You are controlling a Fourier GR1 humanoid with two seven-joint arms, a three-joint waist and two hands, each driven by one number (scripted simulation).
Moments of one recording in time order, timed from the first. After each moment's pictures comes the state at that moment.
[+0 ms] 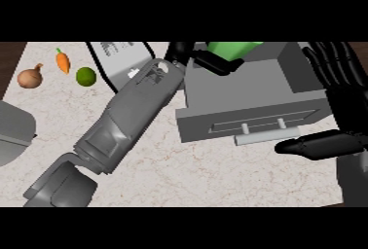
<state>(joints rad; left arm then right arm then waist) -1.32 0.00 -0.30 -0.34 0.31 0.30 -0.21 -0.34 -0.21 -0.12 -1.81 -0.13 0.22 0.08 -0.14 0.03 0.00</state>
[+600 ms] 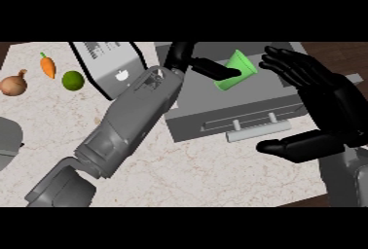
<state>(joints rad) -1.27 0.00 -0.35 -0.37 0.46 0.27 -0.28 -0.40 -0.19 -0.04 -1.78 -0.23 0.33 0.09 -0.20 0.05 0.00</state>
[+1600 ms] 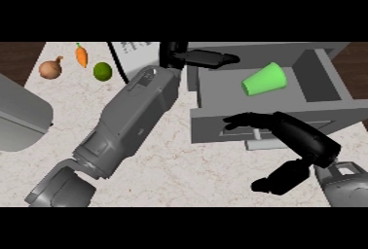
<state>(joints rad) -1.25 0.00 -0.26 -0.39 0.67 0.29 -0.52 -0.29 -0.38 0.24 -1.75 0.13 0.54 0.13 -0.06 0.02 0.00</state>
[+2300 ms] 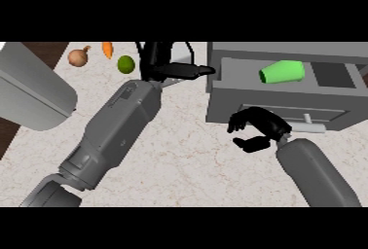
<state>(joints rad) -1.07 0.06 -0.26 -0.54 0.69 0.21 -0.55 -0.49 -0.30 0.33 -1.02 0.51 0.31 -0.17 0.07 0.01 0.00</state>
